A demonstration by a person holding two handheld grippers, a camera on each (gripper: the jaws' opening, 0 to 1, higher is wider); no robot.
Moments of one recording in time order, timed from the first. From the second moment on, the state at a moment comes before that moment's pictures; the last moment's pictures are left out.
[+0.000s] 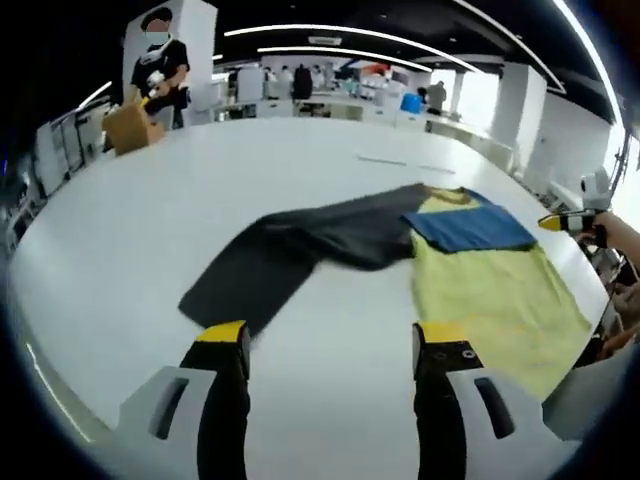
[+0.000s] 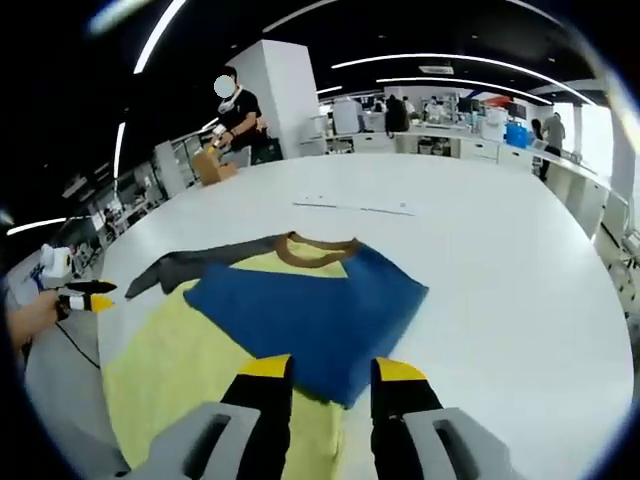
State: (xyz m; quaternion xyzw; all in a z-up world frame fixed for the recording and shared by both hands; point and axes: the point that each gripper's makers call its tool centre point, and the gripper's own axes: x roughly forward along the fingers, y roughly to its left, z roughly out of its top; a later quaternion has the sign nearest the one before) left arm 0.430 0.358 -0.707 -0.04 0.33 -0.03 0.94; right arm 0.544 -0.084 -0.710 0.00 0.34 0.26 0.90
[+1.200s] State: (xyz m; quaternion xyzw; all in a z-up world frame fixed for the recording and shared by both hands) left arm 0.458 0.428 -0.749 -0.09 0.33 0.13 0.93; right arm 0.532 -0.084 -0.752 -0.02 0.36 0.28 0.89
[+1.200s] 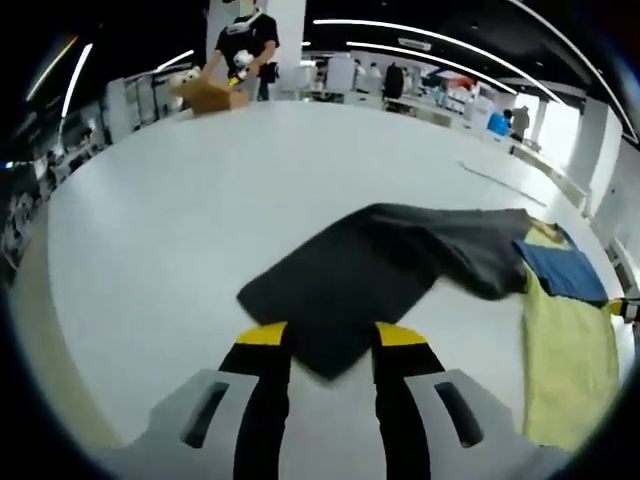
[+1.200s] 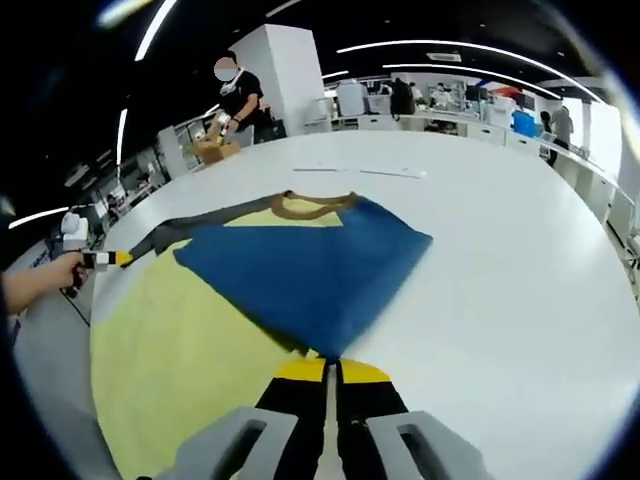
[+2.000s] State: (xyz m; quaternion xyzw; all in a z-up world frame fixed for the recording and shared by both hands) left arm 0.439 0.423 -0.747 -0.09 0.33 0.22 0.91; right arm 0.531 -0.088 -0.751 -0.04 0.36 0.27 0.89
